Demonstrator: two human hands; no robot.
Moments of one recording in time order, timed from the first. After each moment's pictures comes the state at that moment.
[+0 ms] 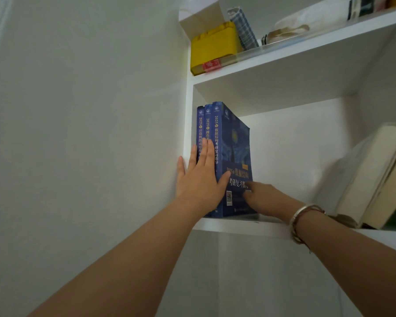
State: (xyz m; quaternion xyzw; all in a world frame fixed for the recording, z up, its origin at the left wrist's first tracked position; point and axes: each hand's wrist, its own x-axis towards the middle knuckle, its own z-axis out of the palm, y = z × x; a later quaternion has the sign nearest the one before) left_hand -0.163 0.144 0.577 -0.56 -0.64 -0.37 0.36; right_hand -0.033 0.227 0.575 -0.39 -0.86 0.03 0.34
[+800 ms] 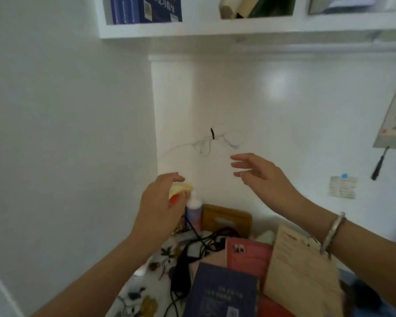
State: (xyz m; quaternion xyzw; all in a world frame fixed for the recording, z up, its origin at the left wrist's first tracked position) left_hand -0.022 -0.002 0.219 -0.61 -0.60 -0.51 -0.04; right_hand 0.188 0.067 0.275 -0.40 -0.79 0.28 0.38
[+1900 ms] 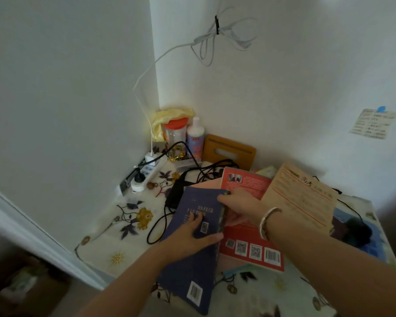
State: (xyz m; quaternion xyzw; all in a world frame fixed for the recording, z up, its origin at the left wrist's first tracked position) left_hand 0.064 -0.028 -0.013 -0.49 -0.66 -0.23 -0.53; right_hand 0.189 0.076 0.063 -0.61 -0.59 0.52 0.05
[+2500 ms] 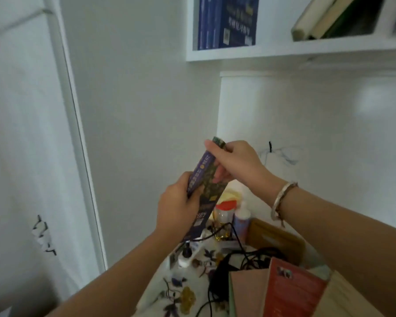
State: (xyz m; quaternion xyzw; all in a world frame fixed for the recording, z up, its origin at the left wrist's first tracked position) left_hand -0.041 -0.055 0.226 -0.48 -0.69 -0.54 0.08; right_hand 0.057 0.033 0.321 -0.31 -0.80 0.38 0.35
